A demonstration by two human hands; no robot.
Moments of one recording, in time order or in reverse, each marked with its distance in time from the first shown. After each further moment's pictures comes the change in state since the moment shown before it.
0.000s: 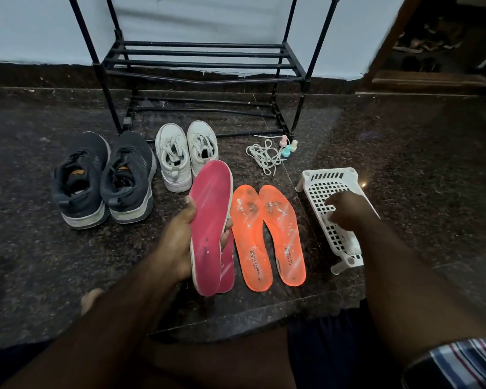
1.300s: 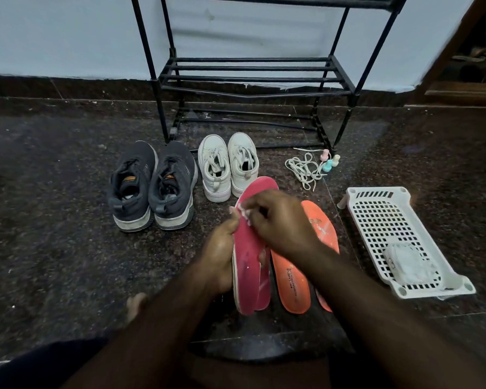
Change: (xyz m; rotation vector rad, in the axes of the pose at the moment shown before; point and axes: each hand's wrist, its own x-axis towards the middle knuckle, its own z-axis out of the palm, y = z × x) left_hand 0.011 0.003 0.000 -0.094 -0.207 0.054; right_hand -0.111 -0.214 -0.008 0.483 0.238 -0.784
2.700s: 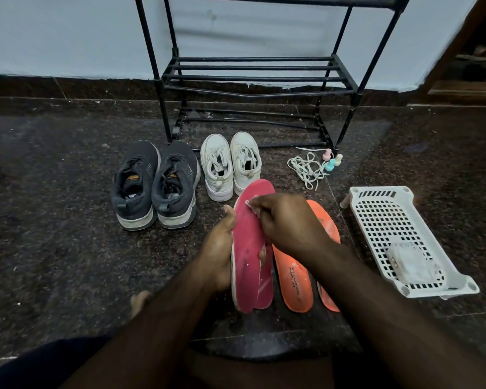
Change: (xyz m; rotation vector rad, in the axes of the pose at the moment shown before) left_hand 0.001 0.002 -0.009 0.014 -0.012 0.020; right_hand 0.000 0.000 -0.005 -0.060 -0.101 0.042
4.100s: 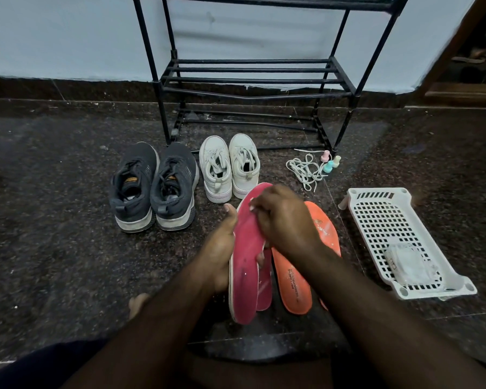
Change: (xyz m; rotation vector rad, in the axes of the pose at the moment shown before) left_hand 0.001 0.002 0.002 0.010 0.054 -0.074; right_hand 0.003 0.007 0.013 -0.017 0.171 -0.064
